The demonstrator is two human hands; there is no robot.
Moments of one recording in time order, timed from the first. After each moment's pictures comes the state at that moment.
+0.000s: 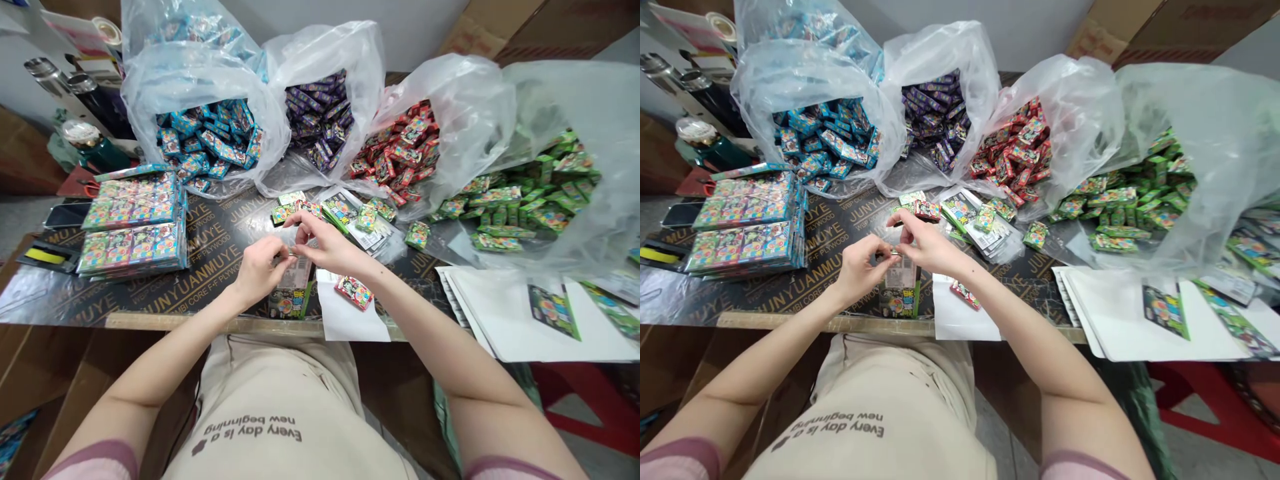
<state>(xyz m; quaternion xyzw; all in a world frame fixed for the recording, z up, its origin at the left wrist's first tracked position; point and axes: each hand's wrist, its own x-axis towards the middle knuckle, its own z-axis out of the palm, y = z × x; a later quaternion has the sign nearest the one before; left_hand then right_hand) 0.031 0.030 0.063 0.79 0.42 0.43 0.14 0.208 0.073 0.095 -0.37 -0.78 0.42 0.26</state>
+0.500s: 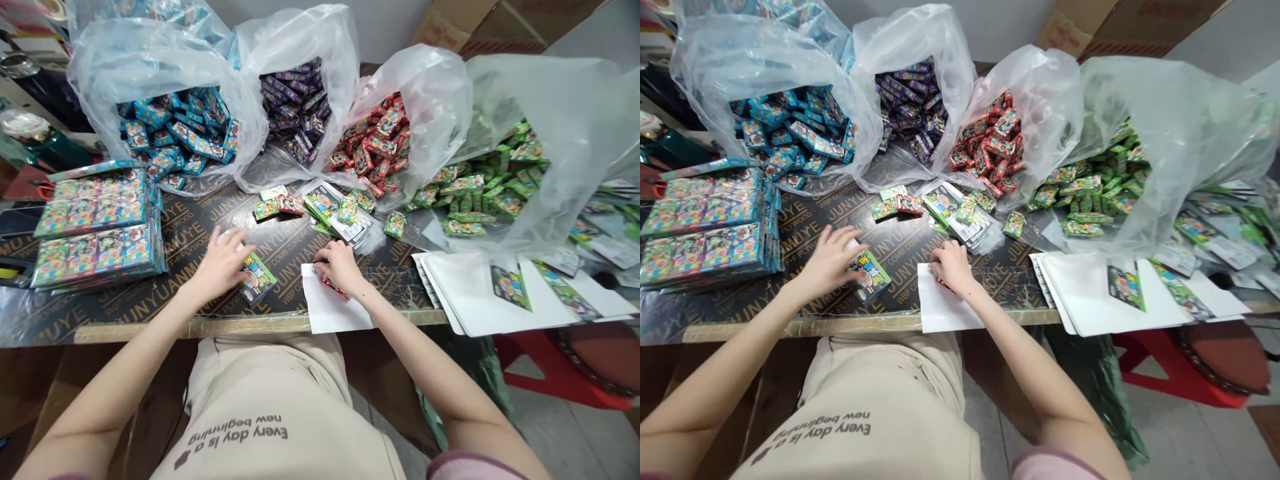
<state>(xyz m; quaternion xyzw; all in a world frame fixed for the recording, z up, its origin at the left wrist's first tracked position) -0.022 0.047 0.031 0.89 0.42 0.12 0.09 0.289 0.037 -0.006 -0.61 -0.78 0.15 0.07</state>
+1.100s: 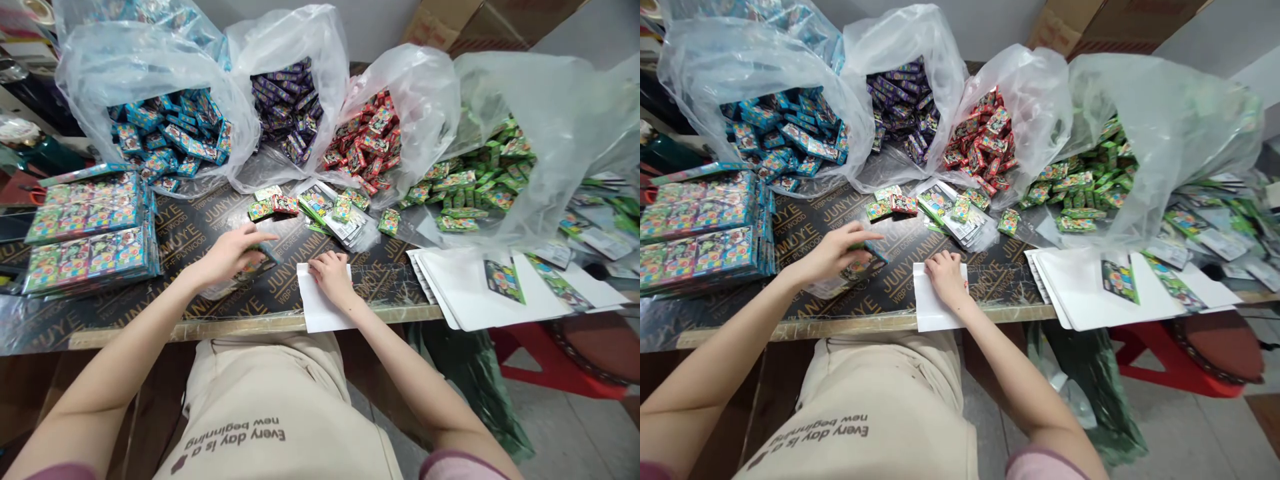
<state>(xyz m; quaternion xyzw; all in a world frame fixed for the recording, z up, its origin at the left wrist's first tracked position) 0.008 0.071 0.065 0.87 0.35 0.21 0.28 0.284 0.007 -0.033 -0.58 -0.80 0.09 0.12</state>
